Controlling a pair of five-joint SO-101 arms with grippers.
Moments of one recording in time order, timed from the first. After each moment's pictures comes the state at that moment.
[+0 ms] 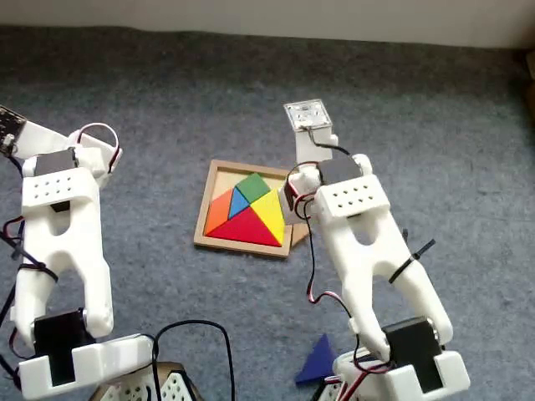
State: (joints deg) left arm -21.6 -8.0 23.8 51.0 57.0; right arm -23.3 -7.2 18.8 70.4 -0.8
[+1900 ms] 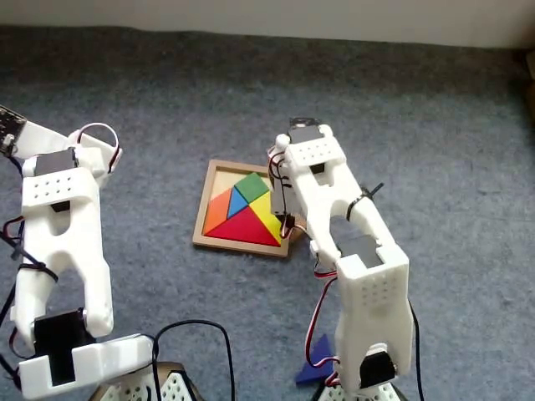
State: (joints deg) left arm -21.6 -8.0 23.8 51.0 57.0; right arm -22.9 36.7 -13.1 84.0 -15.3
